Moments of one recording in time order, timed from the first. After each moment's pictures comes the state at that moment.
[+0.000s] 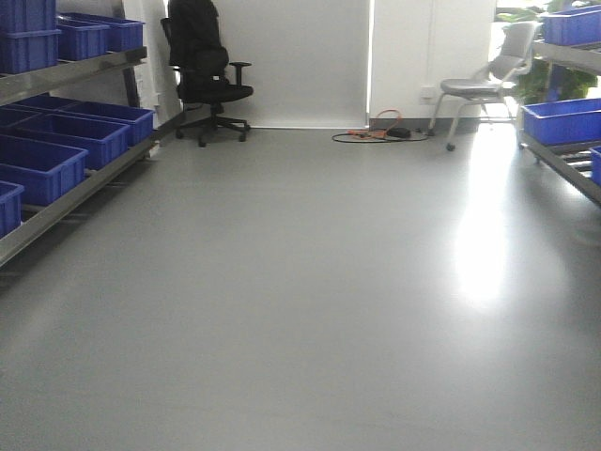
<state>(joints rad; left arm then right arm) -0.08 0.06 -0.34 -0.26 0.41 0.18 -0.02 0.30 -0.37 0.04 0.15 -0.09</state>
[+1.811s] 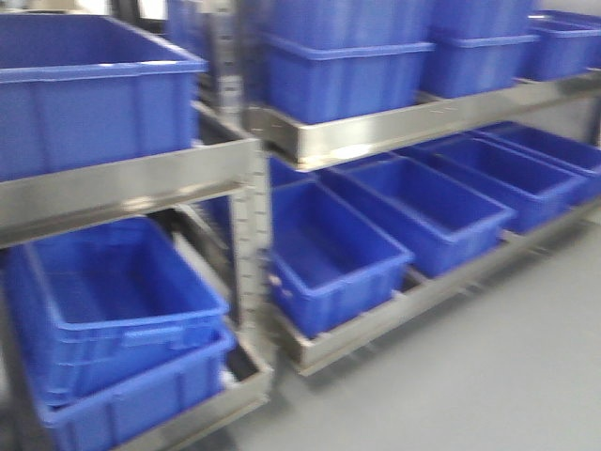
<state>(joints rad) -0.08 0.06 -0.34 -0.26 0.41 0.18 -0.02 0.30 -0.37 0.04 0.15 -0.09</state>
